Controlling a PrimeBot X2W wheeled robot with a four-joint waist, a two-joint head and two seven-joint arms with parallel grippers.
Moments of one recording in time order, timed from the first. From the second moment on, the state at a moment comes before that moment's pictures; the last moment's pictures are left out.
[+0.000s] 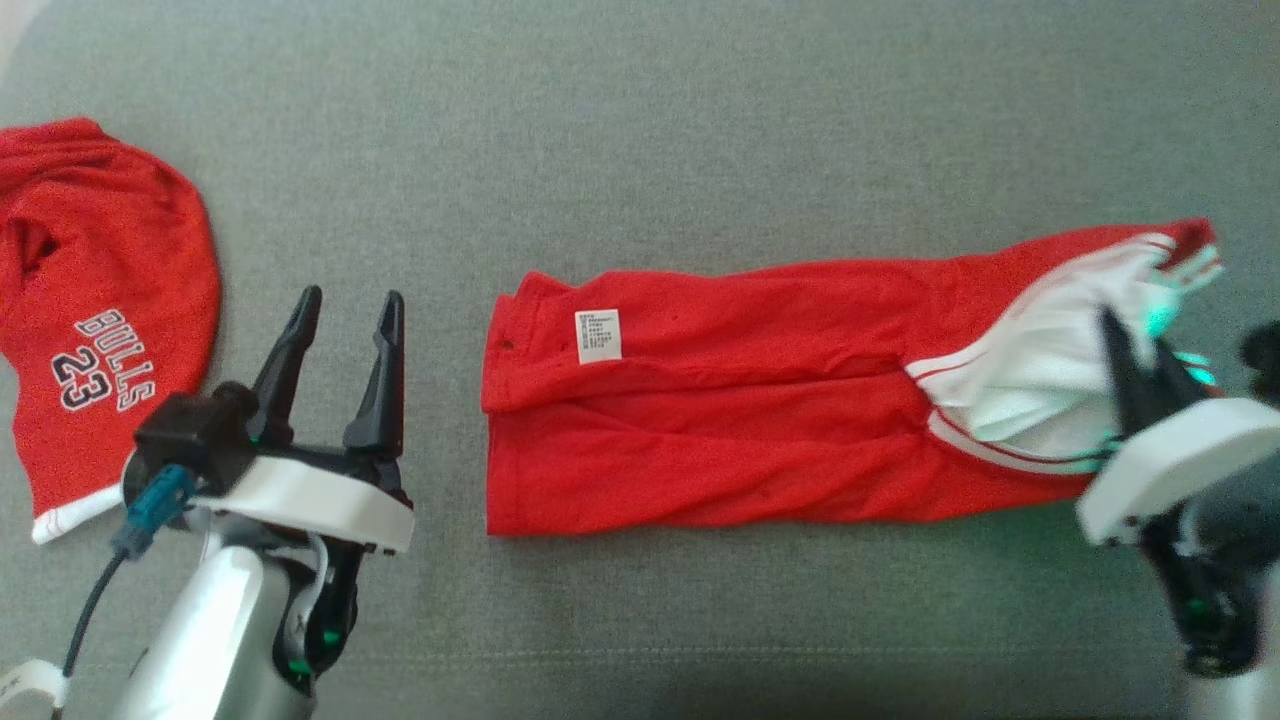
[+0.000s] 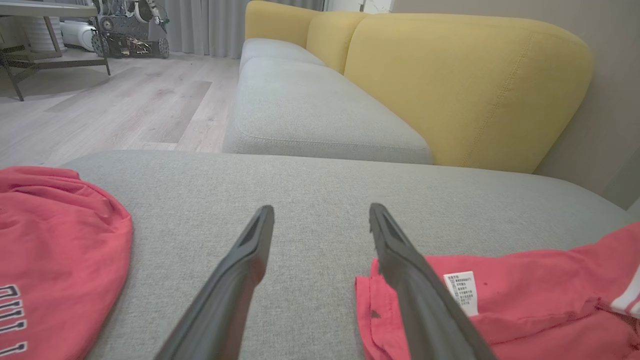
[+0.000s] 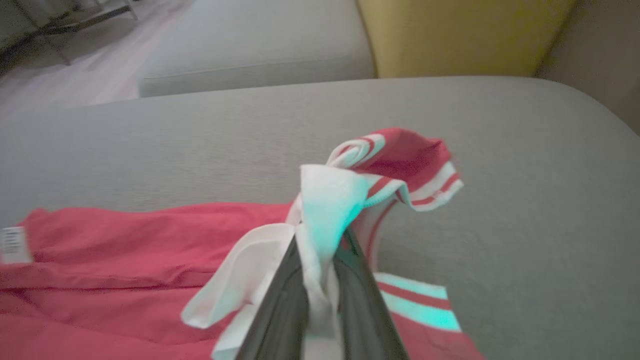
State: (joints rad) left arm -0.22 0.27 -0.34 0.13 -0.45 0.06 -0.25; right arm -0.07 -0.06 -0.16 -0.22 0.18 0.13 0.54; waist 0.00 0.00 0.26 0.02
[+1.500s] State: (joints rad) left arm -0.22 0.24 -0.34 0.17 -0.45 0.05 -0.25; right arm -0.45 -0.07 0.63 0.29 0.56 0.13 0.01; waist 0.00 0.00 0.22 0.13
